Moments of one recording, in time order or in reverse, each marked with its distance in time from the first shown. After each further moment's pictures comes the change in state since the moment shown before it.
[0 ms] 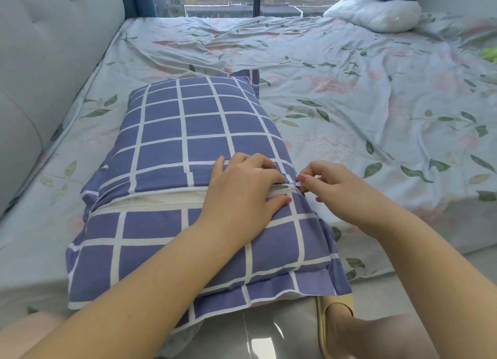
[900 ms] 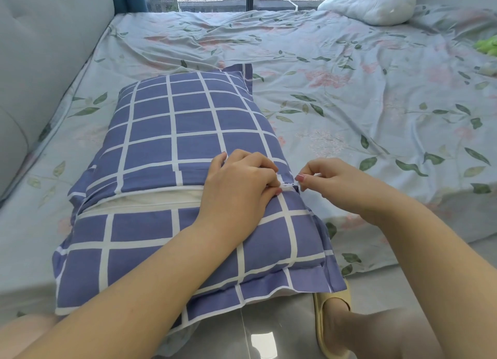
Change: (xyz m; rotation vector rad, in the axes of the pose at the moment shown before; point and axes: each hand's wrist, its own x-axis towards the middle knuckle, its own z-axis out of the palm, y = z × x) left_hand 0.007 -0.005 0.022 -0.030 0.198 0.096; right_hand 0.006 0.007 -0.014 -0.054 -0.110 0.088
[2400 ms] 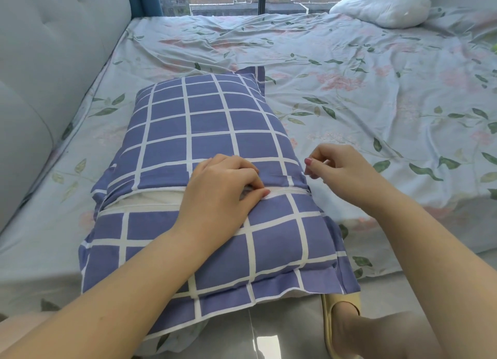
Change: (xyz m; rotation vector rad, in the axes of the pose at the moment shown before) left_hand -0.023 -0.030 -0.027 -0.046 -0.011 -0.057; right_hand 0.018 -0.004 0.007 -0.009 0.247 -0.190
